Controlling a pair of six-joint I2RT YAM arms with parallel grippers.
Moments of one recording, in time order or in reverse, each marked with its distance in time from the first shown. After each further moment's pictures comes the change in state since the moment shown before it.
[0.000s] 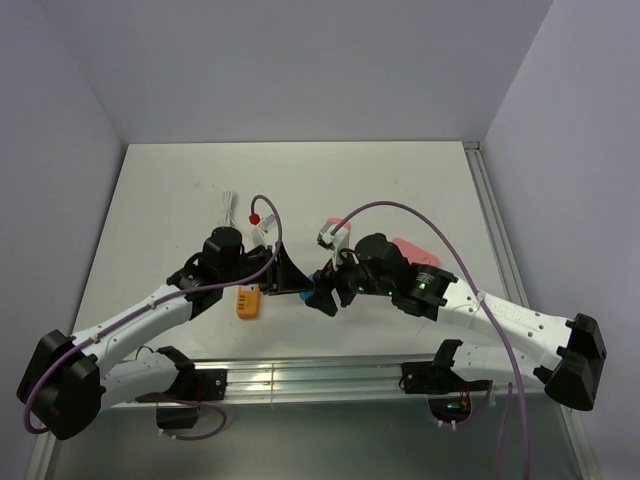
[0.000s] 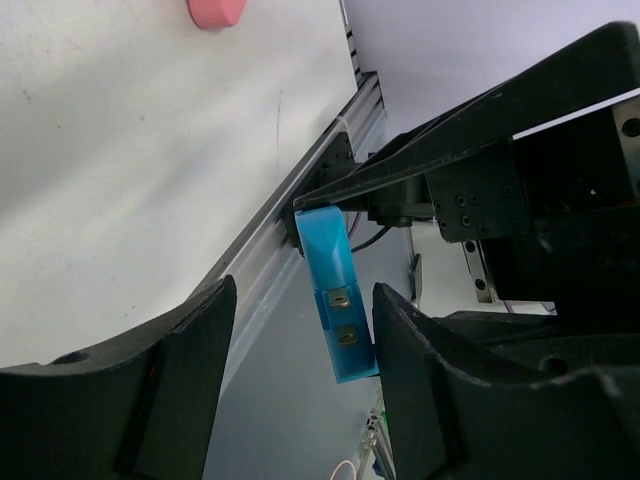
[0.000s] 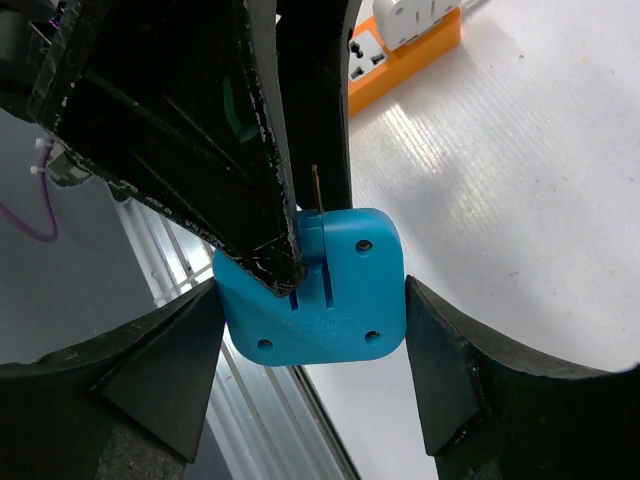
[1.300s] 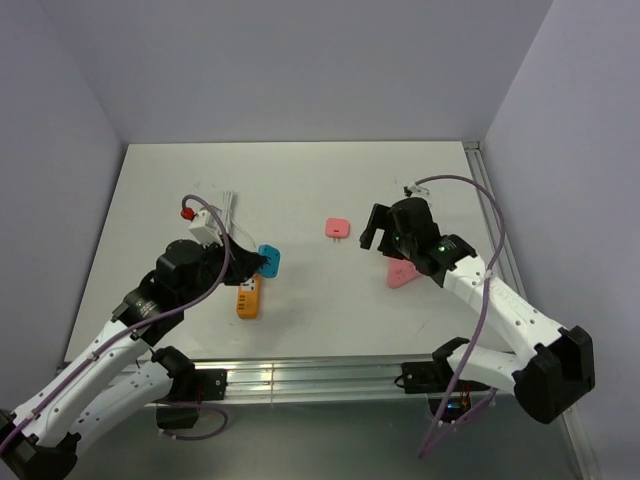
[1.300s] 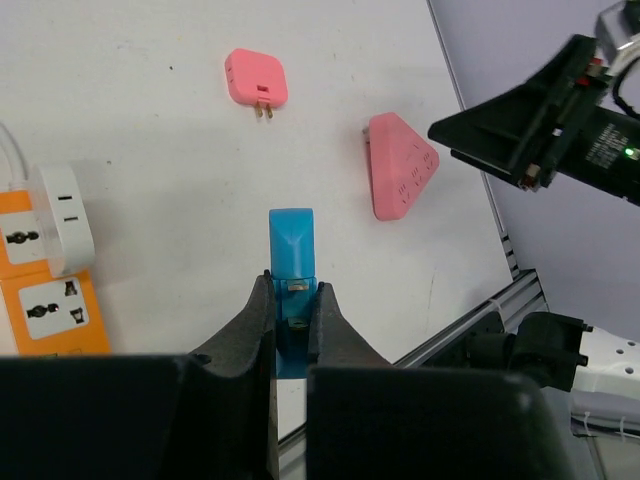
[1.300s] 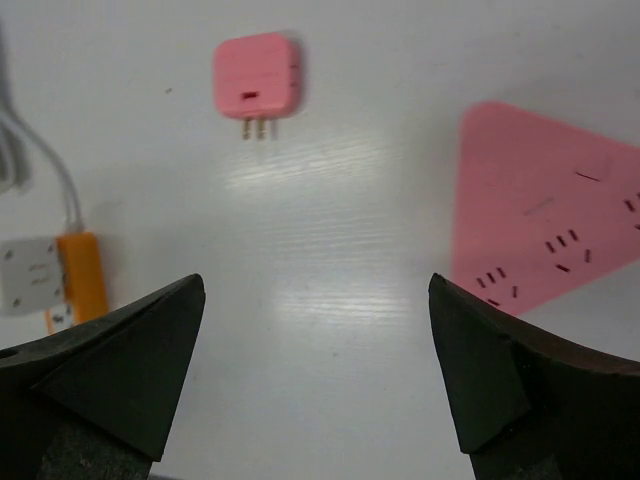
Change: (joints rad) left arm -0.006 -0.391 0.089 -0.404 -0.643 0.224; right arm -0.464 0.046 0.060 -0.211 0.367 0.426
